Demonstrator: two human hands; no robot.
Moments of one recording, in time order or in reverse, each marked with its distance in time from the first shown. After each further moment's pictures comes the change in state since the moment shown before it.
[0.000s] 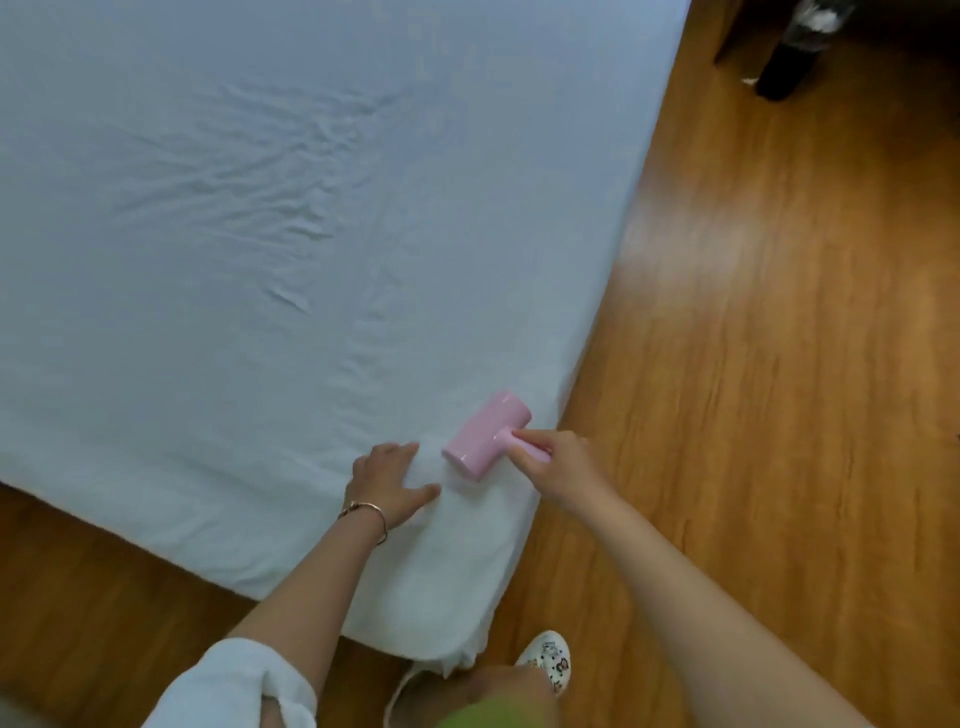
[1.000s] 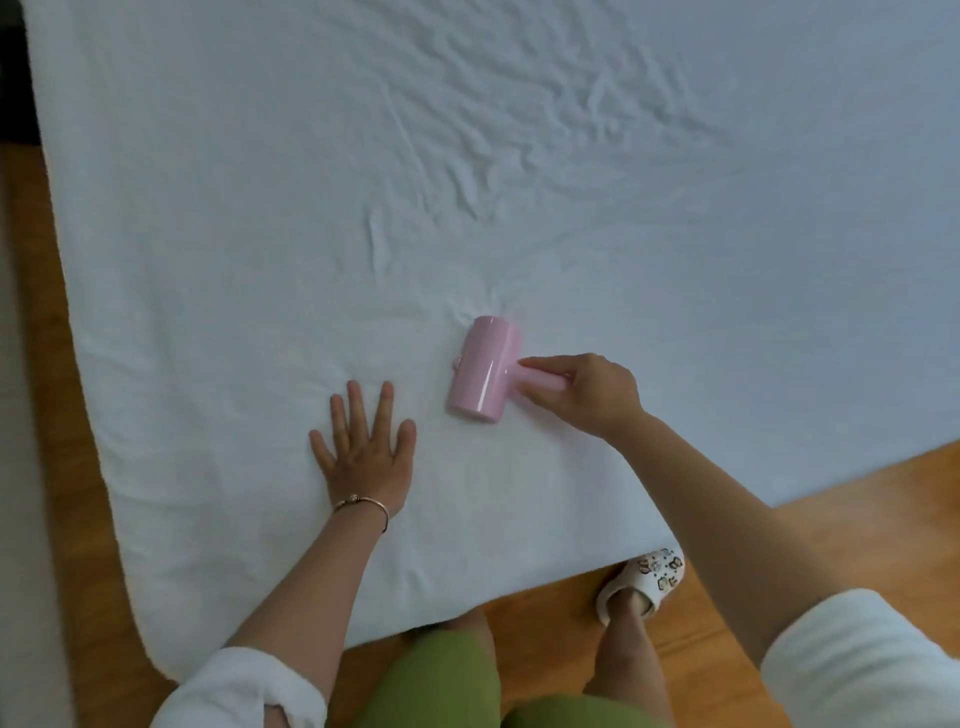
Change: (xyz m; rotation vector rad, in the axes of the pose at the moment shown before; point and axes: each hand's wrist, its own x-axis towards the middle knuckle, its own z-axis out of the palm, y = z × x) left_hand 0.129 0.105 -0.015 -0.502 0.339 -0.858; right_hand 0.341 -0.167 -0.088 -0.703 -0.499 -0.629
